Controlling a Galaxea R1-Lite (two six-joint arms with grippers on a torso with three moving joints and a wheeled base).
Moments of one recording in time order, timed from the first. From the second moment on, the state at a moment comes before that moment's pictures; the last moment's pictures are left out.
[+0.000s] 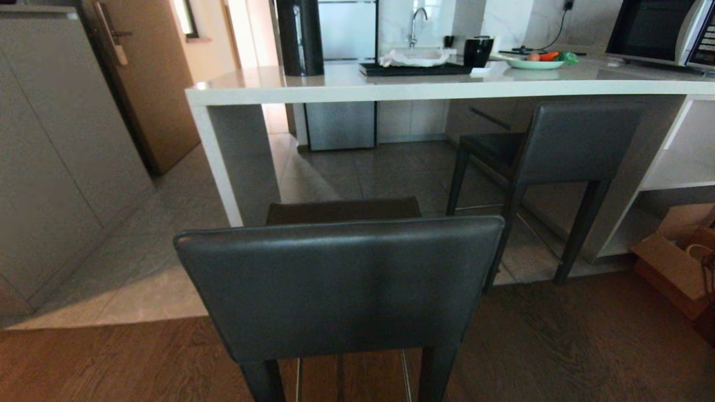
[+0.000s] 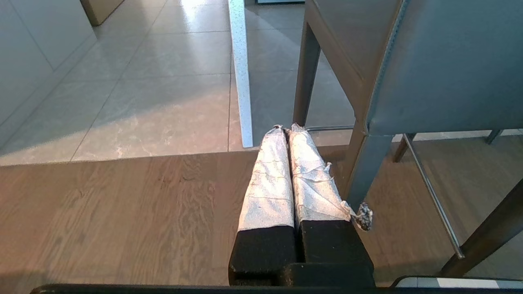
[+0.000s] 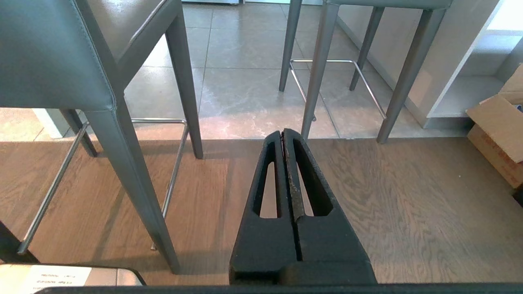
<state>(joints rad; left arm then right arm) 0.00 0.00 0.00 0.01 0.00 0.02 0.00 0.00 0.00 0.01 0.04 -0.09</state>
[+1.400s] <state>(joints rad) 0.00 0.00 0.00 0.01 0.00 0.01 0.00 0.00 0.00 0.01 0.04 -0.09</state>
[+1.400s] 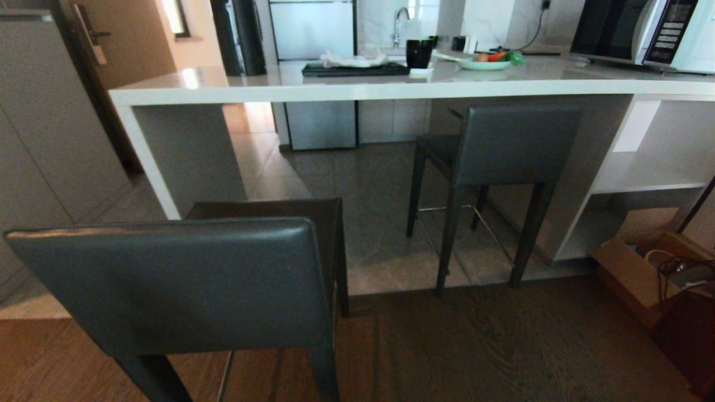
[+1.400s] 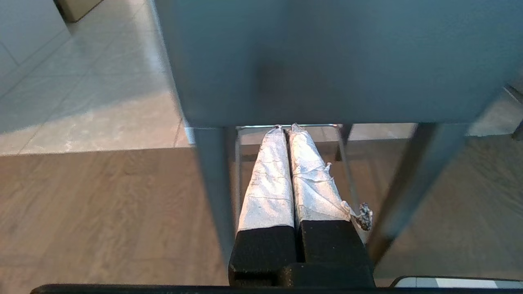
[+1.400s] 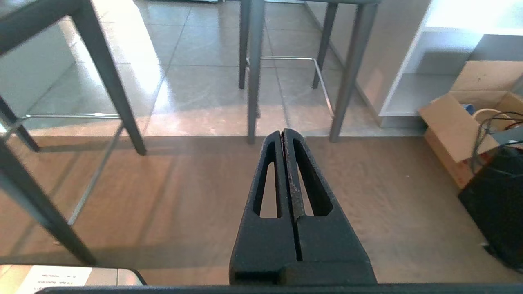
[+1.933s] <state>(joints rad) 0.00 0.00 0.00 0.01 0.00 0.01 0.00 0.00 0.00 0.01 0.04 -0.09</state>
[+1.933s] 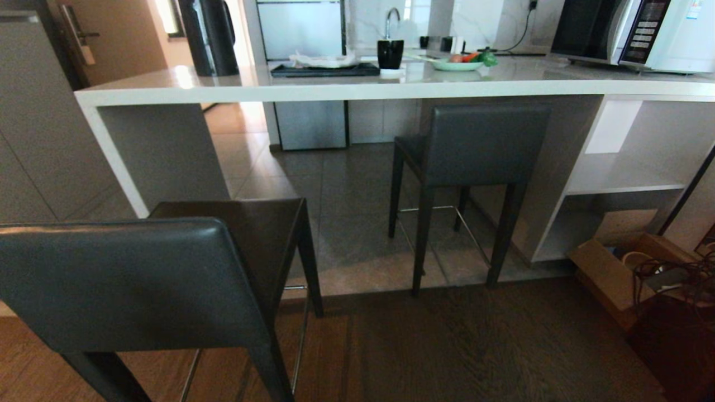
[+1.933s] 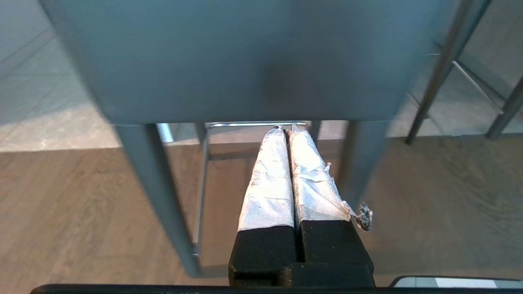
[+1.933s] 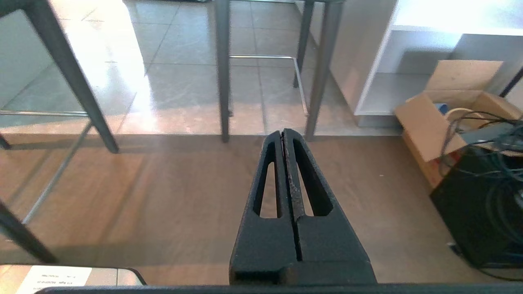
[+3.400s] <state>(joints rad) 0.00 0.00 0.00 0.01 0.00 0.01 0.00 0.00 0.00 0.01 0.04 -0.09</state>
